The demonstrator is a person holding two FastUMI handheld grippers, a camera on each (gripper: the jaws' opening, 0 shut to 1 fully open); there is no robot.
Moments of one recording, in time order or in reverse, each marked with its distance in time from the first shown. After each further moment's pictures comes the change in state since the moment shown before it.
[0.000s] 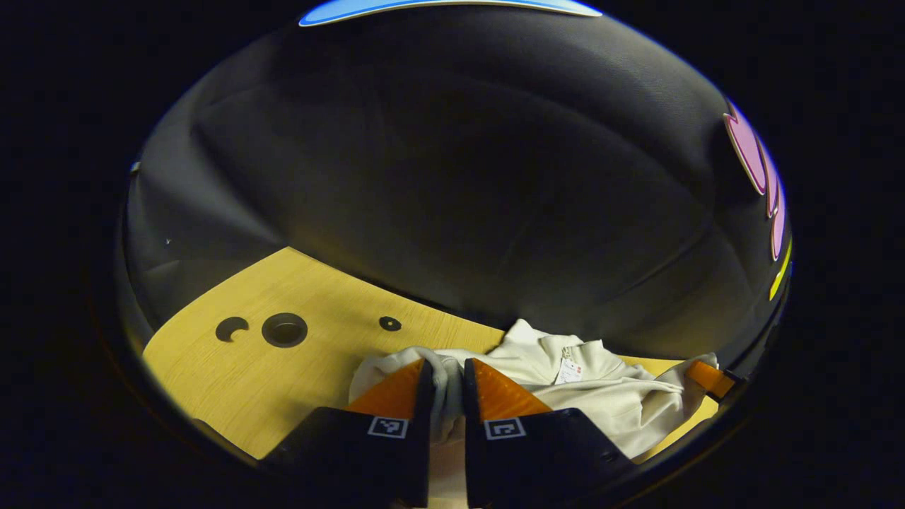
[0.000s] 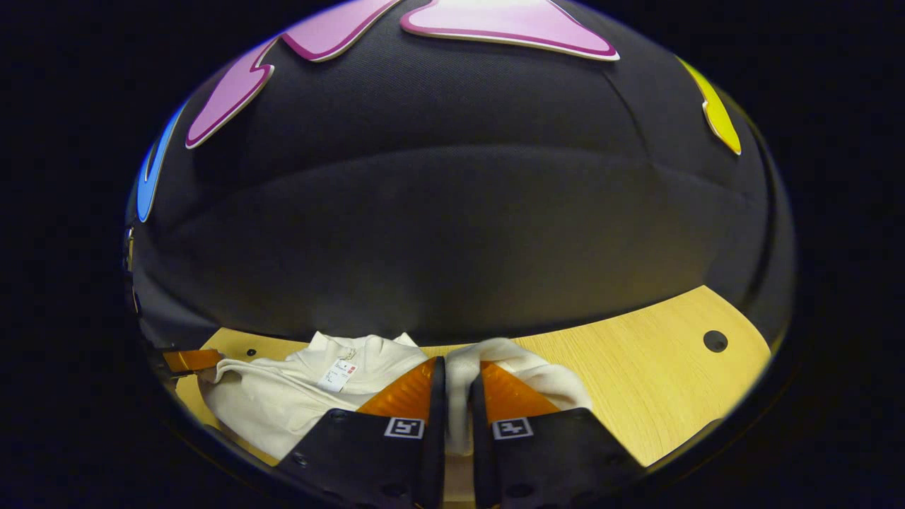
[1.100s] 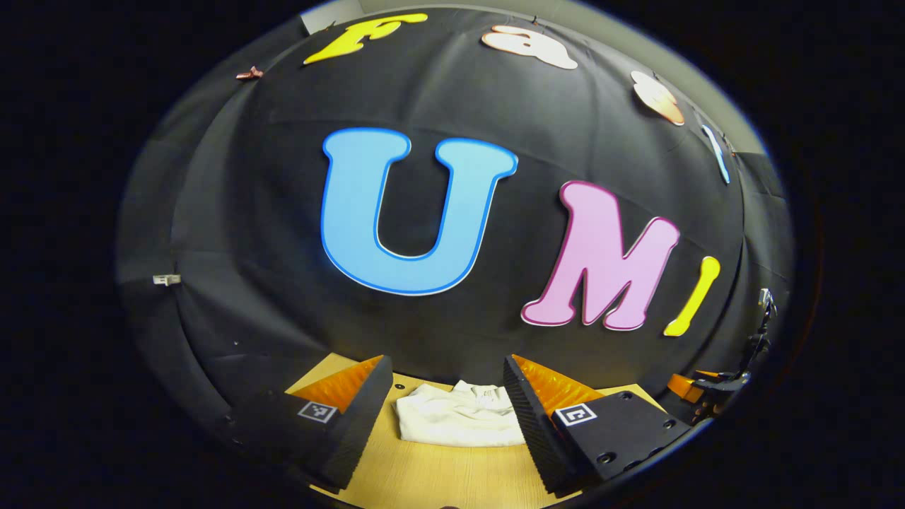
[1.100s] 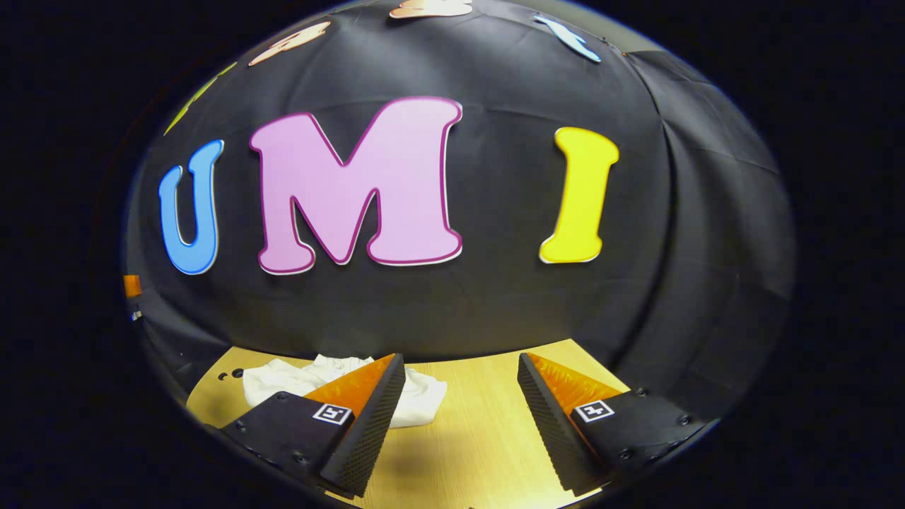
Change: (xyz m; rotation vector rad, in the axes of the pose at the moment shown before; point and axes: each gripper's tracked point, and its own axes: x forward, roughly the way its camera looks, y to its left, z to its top) left arm -0.388 -0.051 0.143 0.145 -0.334 -0.124; right arm -0.318 -0.074 0.131 -0.067 -0.186 -0.189
